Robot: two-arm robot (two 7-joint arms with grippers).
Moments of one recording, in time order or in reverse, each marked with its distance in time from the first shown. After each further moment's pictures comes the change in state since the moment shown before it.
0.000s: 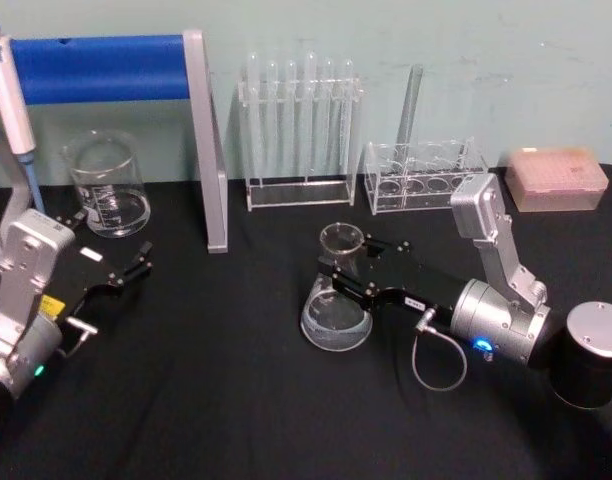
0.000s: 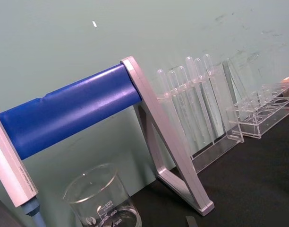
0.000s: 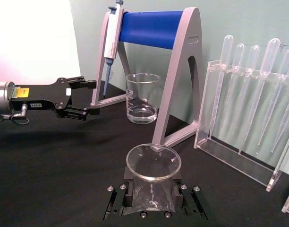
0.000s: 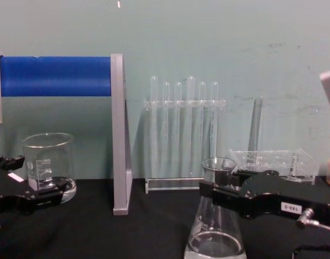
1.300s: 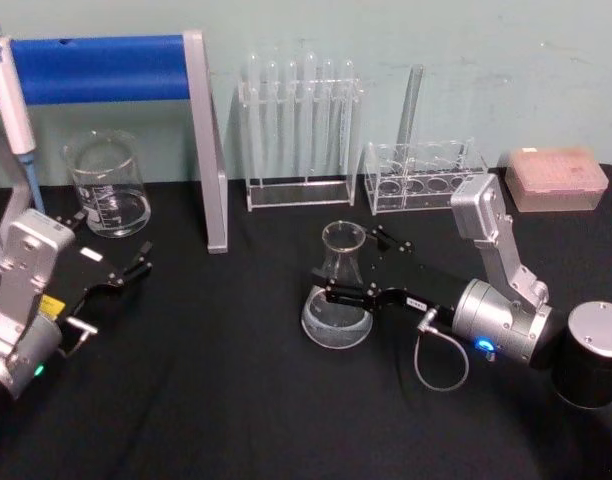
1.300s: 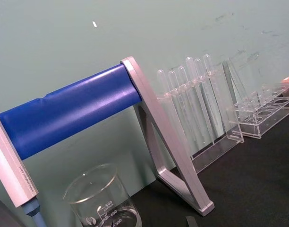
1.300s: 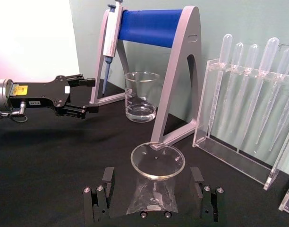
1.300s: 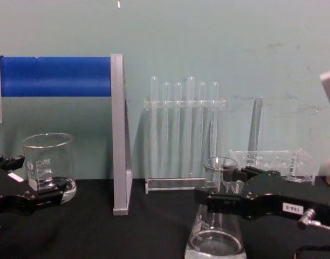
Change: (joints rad) left arm 0.000 0.000 0.000 0.000 0.000 0.000 0.000; right arm -0.001 0.005 0.000 -0.005 -0.006 0.004 -0.005
